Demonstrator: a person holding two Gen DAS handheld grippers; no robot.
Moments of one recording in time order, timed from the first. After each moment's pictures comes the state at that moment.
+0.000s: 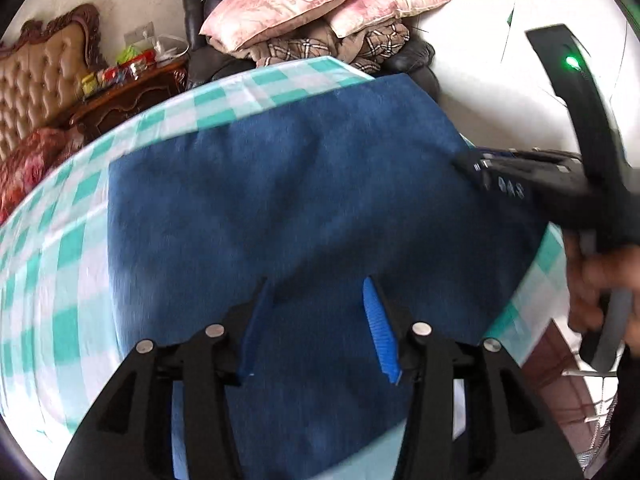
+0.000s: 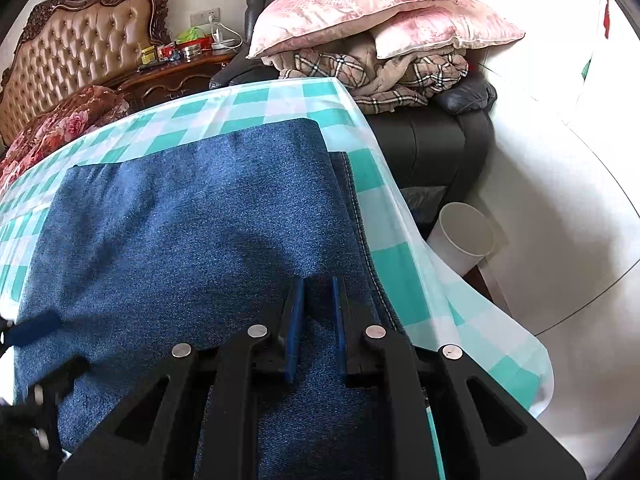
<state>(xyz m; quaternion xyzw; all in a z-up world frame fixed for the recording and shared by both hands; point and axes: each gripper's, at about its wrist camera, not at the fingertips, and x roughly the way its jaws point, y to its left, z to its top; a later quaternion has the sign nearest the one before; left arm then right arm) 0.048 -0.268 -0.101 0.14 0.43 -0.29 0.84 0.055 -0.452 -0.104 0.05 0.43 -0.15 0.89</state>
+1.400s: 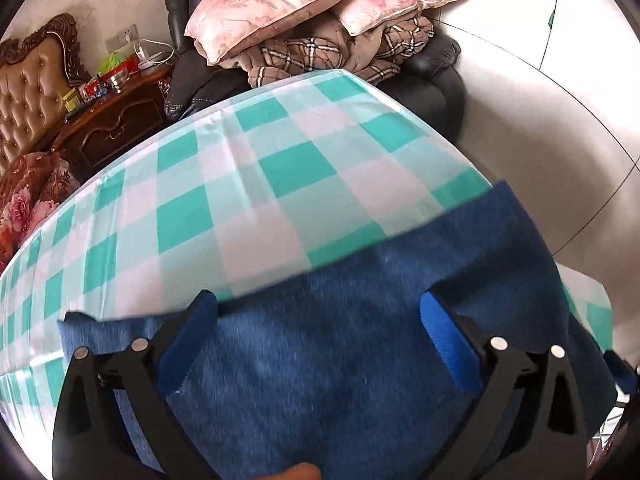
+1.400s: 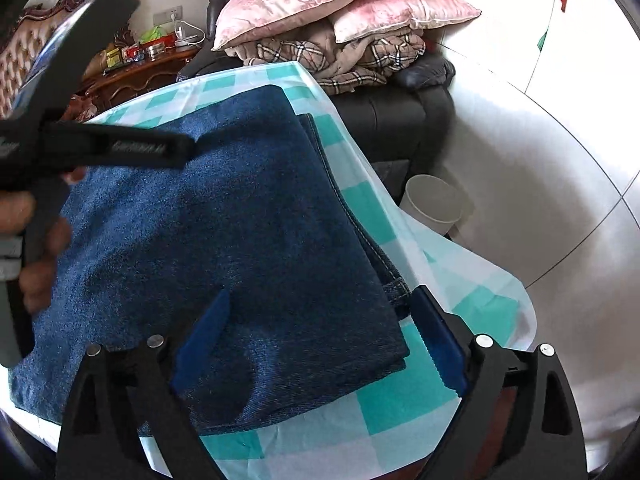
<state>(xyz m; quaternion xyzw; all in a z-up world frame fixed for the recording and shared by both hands) 0.198 -0.378 -0.096 0.18 0.44 -0.28 0.83 0.014 -0.439 -0.108 0.08 0.44 -0.22 0.86</state>
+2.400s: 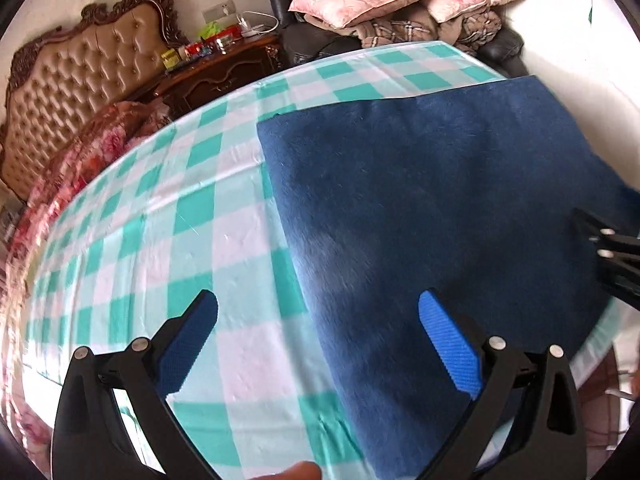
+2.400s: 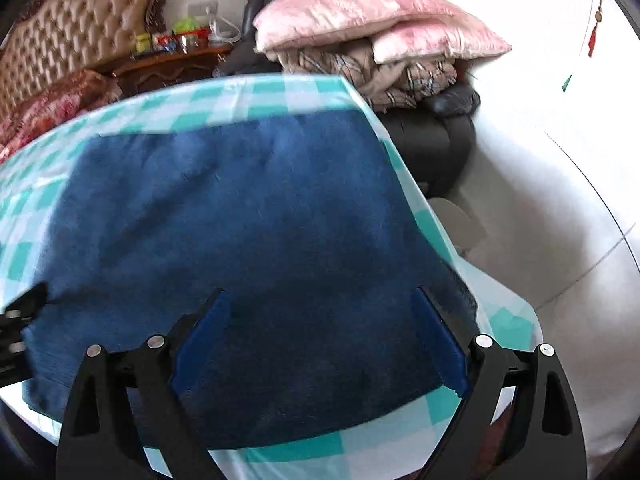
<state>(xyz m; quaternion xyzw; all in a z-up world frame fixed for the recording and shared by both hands) 0.082 -0.190 -0.079 0.19 0.45 -0.15 0.86 0.030 -0.386 -0.100 0.03 0.44 -0.20 0.87</state>
